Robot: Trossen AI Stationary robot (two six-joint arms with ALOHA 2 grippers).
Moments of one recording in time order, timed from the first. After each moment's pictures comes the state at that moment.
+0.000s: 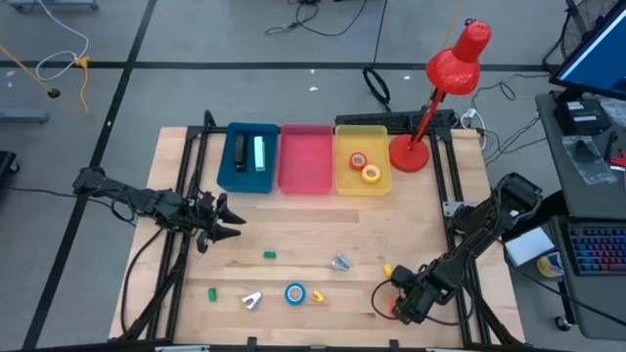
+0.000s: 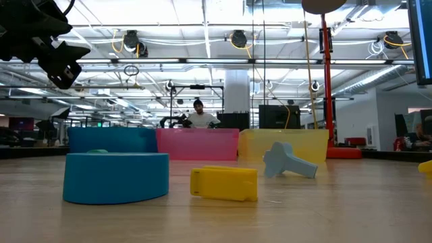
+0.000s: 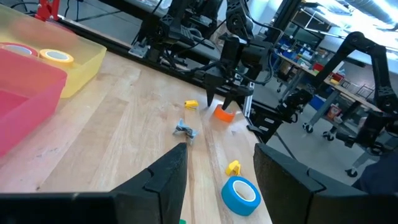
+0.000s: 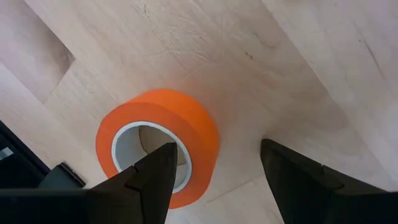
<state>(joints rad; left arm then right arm) -0.33 0.22 0.10 0.04 -0.12 -0.45 0.87 1.63 0.82 -0.51 -0.05 1.60</state>
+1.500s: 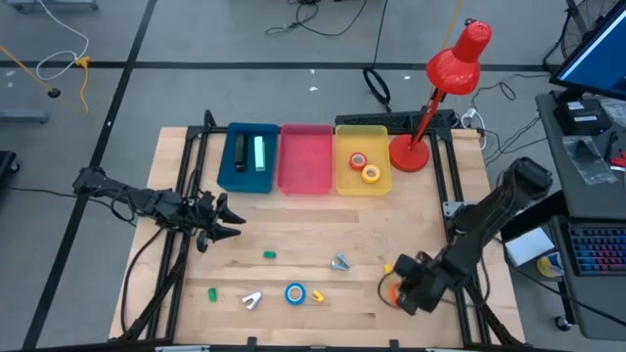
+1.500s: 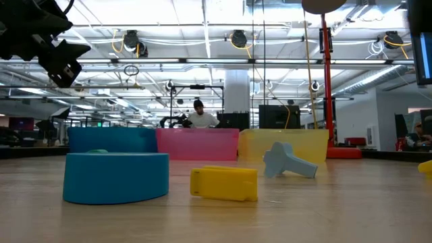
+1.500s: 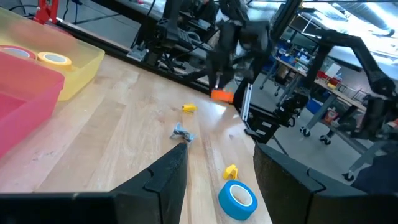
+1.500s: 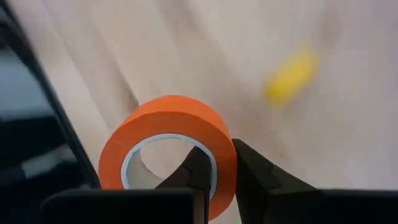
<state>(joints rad) -0.33 0.22 0.10 0.06 -0.12 -0.45 0.82 1.36 0.81 -0.61 0.20 1.41</state>
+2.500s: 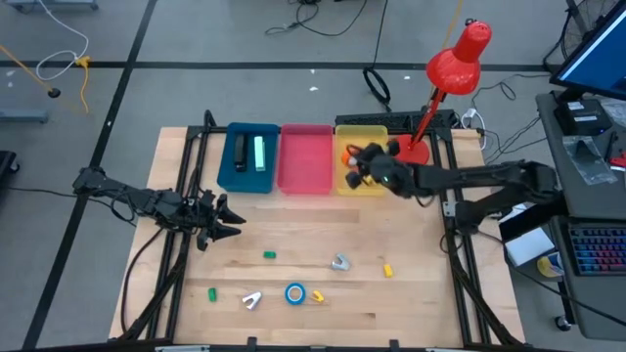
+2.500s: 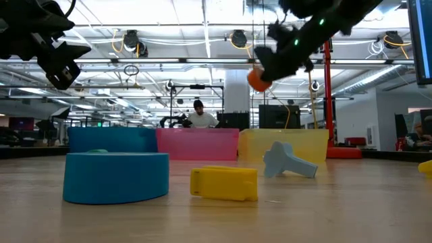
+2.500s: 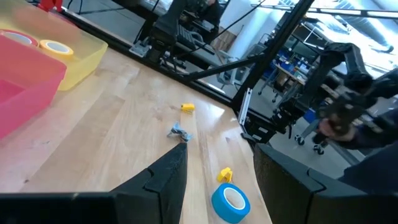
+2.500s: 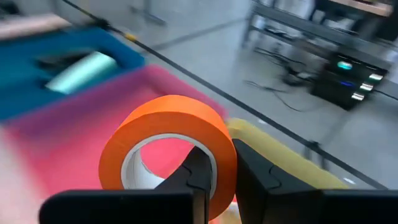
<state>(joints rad) -0.33 0.22 0.10 0.06 -0.13 -0.53 -0.18 1.33 0.81 0.02 0.71 0.22</state>
